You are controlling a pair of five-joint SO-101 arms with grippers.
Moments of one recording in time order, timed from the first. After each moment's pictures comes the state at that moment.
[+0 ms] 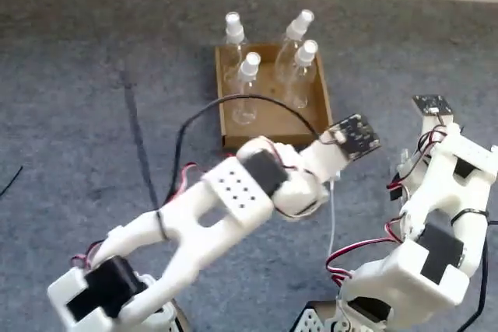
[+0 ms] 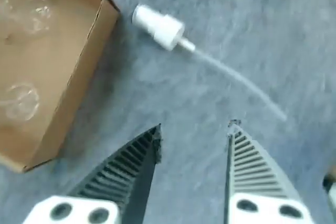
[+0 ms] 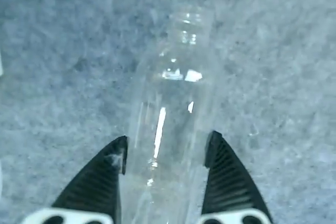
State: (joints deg) left arm 45.5 -9.3 16.4 64.3 -3.3; right arm 29.1 4.6 19.7 66.1 40.6
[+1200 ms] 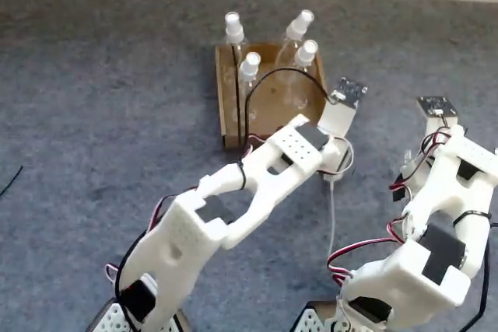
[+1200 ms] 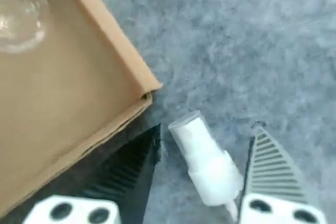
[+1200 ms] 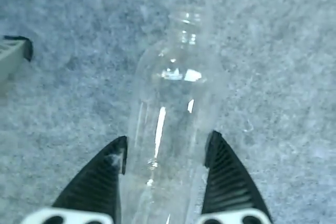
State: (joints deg) left arm 40.7 42.5 -23.3 52.8 20.8; right arm 30.2 4.6 19.7 65.8 40.6
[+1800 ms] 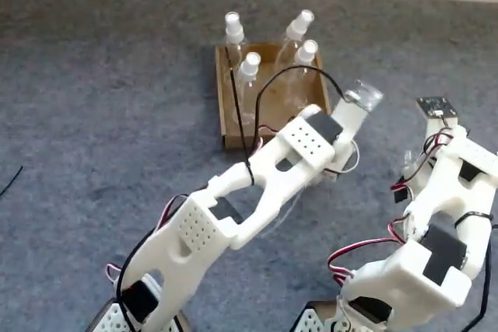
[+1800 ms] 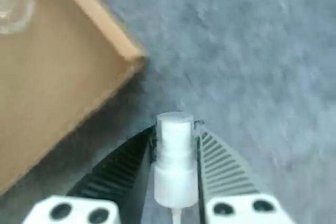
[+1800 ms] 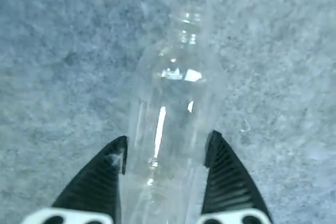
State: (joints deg) left arm 42.1 49.0 -44.0 77.6 14.9; right arm 30.9 4.6 19.7 65.7 43.6
